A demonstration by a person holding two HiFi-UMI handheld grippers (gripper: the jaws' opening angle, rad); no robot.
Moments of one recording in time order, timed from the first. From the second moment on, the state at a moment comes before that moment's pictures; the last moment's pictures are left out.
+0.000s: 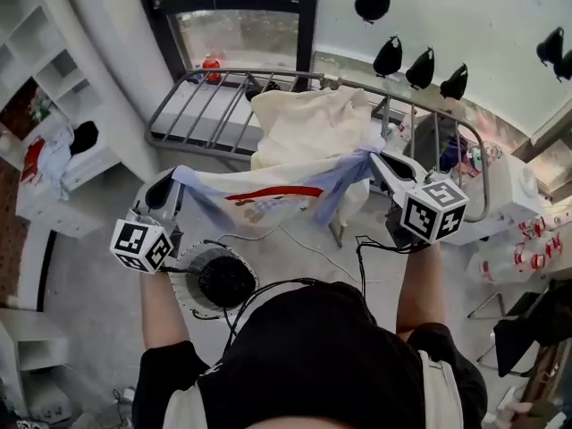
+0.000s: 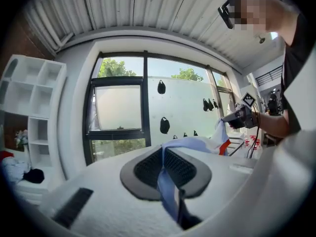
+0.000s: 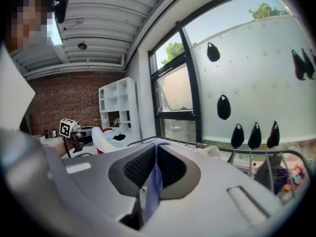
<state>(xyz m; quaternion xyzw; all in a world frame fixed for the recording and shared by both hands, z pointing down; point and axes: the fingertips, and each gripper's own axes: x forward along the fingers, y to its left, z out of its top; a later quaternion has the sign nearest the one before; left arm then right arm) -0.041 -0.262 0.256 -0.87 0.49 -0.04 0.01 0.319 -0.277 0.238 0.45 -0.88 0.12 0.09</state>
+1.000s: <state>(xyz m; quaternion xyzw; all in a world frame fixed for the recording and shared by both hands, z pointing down) 0.362 -0.382 0.231 -0.97 0.25 -0.05 0.03 0.708 -0.221 0.196 0.68 -0.73 0.09 0.03</state>
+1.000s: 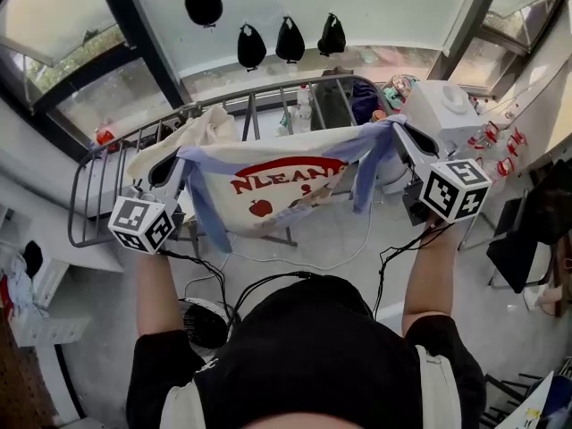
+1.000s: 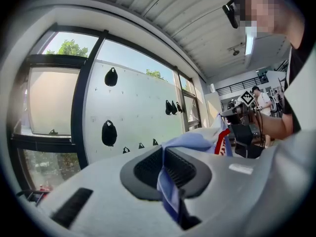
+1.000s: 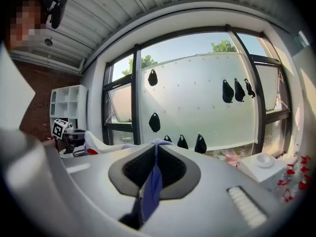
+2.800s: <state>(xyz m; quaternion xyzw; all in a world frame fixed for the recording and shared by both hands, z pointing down) 0.526 -0.554 0.429 -0.89 0.33 -0.31 -0.08 0.872 -0.406 0.432 0.68 -0.65 0.24 0.24</state>
